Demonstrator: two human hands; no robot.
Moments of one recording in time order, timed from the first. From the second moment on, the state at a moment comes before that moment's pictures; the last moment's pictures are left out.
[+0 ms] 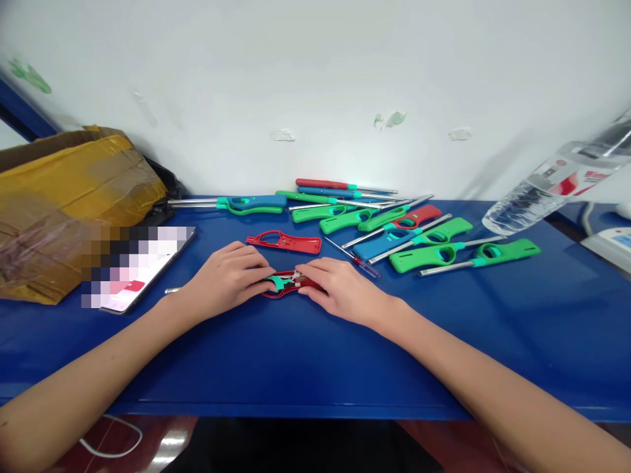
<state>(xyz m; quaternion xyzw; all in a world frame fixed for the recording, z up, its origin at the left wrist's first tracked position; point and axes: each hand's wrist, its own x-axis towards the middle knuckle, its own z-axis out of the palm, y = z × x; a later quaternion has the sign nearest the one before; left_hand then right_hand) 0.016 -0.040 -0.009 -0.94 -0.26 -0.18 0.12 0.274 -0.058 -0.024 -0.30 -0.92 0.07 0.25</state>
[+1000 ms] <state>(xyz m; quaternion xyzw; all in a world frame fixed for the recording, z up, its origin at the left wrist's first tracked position) 0.019 -0.042 -0.008 -0.94 -0.27 -0.16 0.14 0.273 -0.058 -0.026 -0.30 -0.92 0.06 0.26</state>
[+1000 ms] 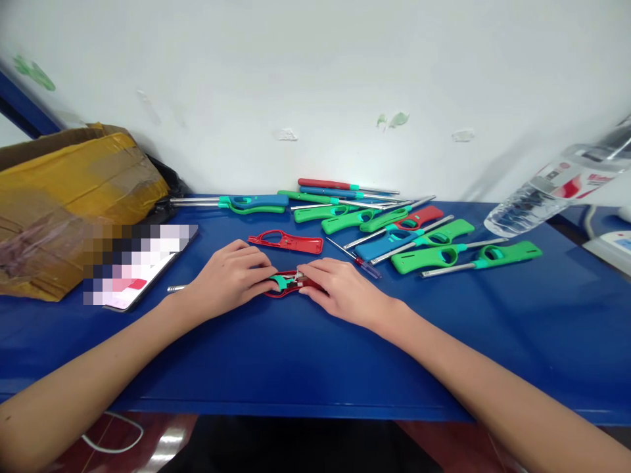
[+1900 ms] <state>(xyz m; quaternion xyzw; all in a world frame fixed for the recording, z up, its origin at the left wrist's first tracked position) 0.022 -0.042 -0.007 -0.94 -0.26 -0.18 0.14 0.272 -0.059 -0.025 -0.30 -0.91 0.07 0.26</state>
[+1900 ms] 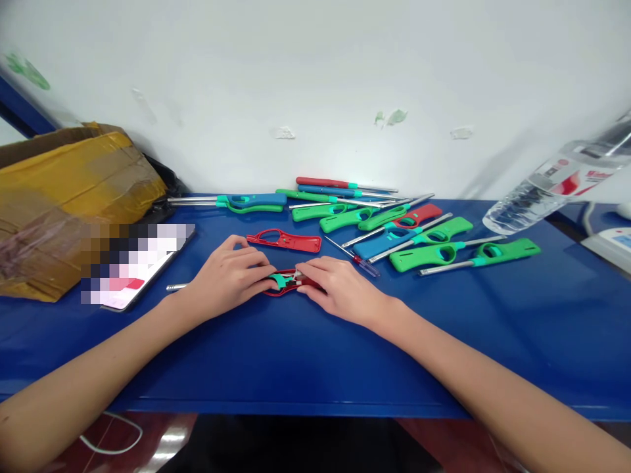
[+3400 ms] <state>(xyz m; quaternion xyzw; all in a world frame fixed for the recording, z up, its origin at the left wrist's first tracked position) 0.025 -0.053 -0.002 -0.94 -0.25 -0.21 0.01 0.276 -0.057 -0.023 -0.34 -0.90 0.05 0.27</state>
